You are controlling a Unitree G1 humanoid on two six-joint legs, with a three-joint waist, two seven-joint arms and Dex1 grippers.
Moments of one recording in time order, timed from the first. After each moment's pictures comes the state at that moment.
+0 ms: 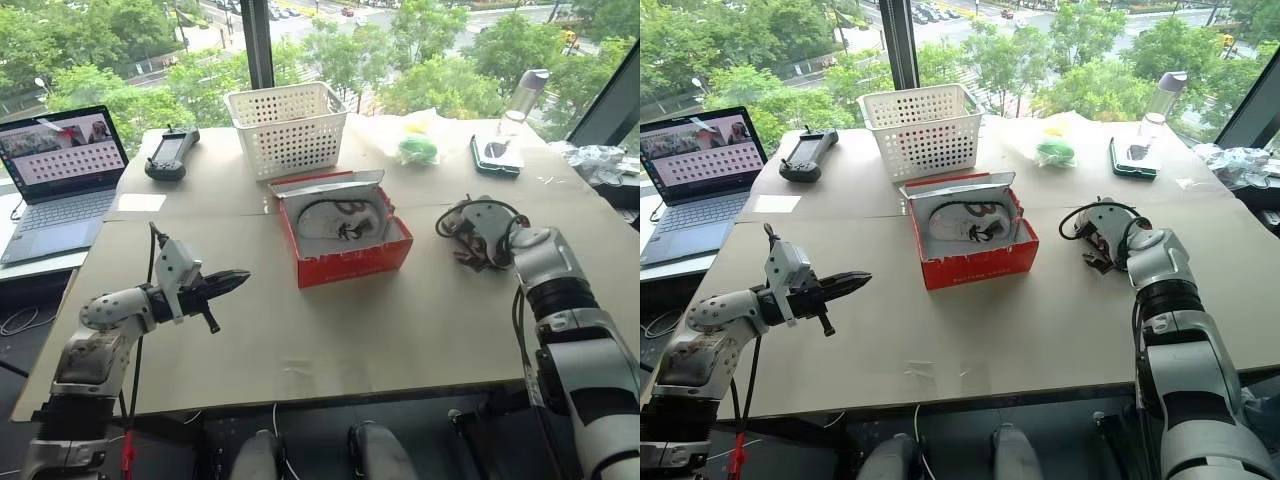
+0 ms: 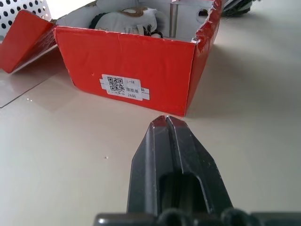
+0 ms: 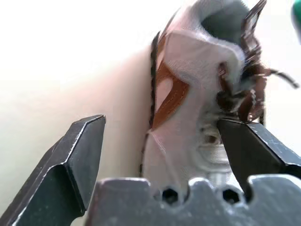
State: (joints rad) left arm -0.25 0.68 0.12 -0.02 -0.42 0.27 -0.98; right arm -0.91 -0.76 0.15 0.56 -0.25 0.53 0.78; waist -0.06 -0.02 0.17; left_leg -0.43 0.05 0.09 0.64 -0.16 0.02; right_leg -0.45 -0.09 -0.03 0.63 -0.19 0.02
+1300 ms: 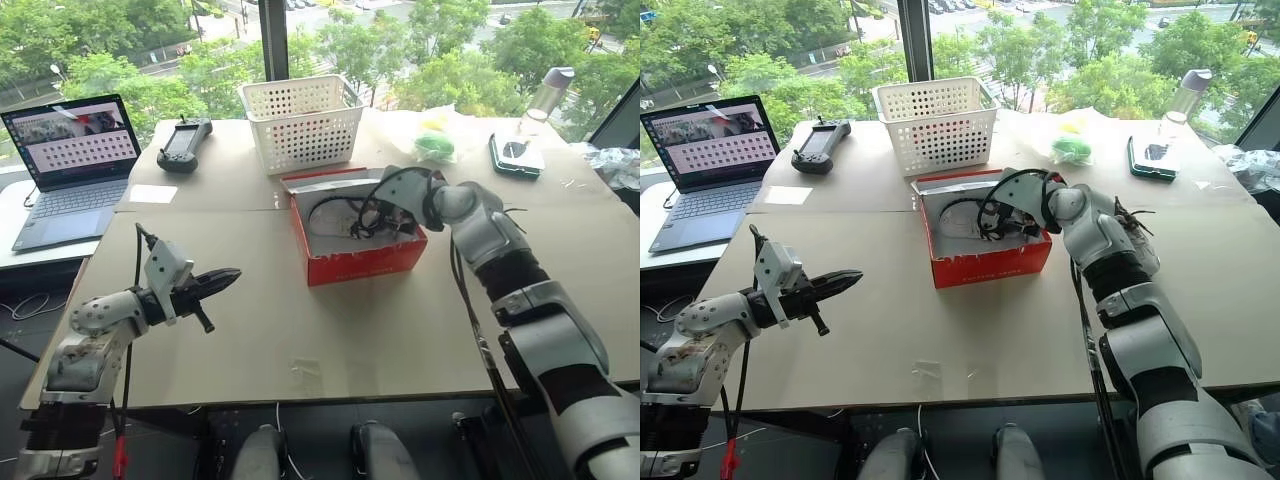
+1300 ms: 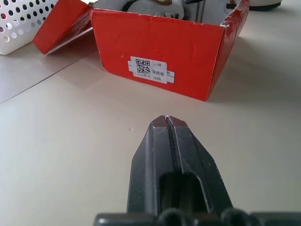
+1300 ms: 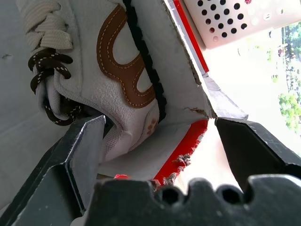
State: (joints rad) left arm -0.20 0.69 0.16 -0.07 -0.43 0.29 -0.93; right arm -1.09 -0.49 0.37 0.71 -0.38 0.14 0.66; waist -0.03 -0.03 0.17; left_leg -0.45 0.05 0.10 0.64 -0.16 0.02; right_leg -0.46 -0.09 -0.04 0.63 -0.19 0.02
